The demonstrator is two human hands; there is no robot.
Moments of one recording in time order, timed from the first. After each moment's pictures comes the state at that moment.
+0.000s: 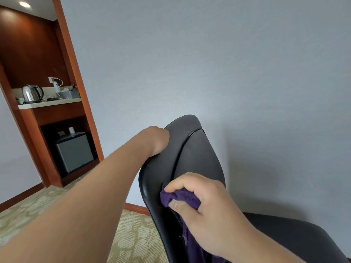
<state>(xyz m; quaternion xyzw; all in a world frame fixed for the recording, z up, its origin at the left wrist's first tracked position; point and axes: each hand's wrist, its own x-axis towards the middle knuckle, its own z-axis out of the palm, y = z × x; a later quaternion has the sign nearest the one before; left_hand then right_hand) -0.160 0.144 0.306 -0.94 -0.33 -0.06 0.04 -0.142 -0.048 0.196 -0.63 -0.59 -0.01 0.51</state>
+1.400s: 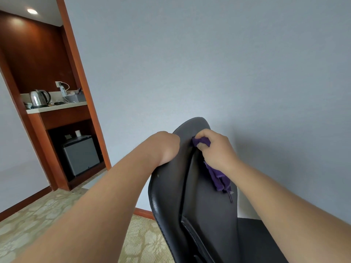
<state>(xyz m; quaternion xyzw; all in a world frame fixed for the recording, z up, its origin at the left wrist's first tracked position) -0.158 0.146 0.307 -0.95 -0.31 -0.04 0.06 0.011 0.087 0.213 -0.73 -0.44 -0.06 0.53</state>
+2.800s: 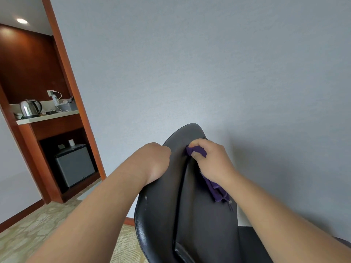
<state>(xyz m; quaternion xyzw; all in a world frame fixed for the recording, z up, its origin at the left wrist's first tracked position) -0.163 0.150 0.302 -0.94 -0.33 -0.09 -0.01 0.018 0.096 0.199 -0.69 -0.46 -0.06 0.56</state>
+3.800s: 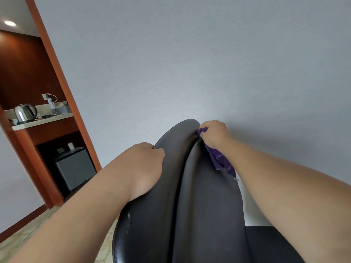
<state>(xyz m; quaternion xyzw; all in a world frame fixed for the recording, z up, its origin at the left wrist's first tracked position) -0.164 0.149 0.298 -0.93 -0.35 -0.13 -0.03 0.134 0.166 0.219 -0.81 -0.36 -0.07 0.45</state>
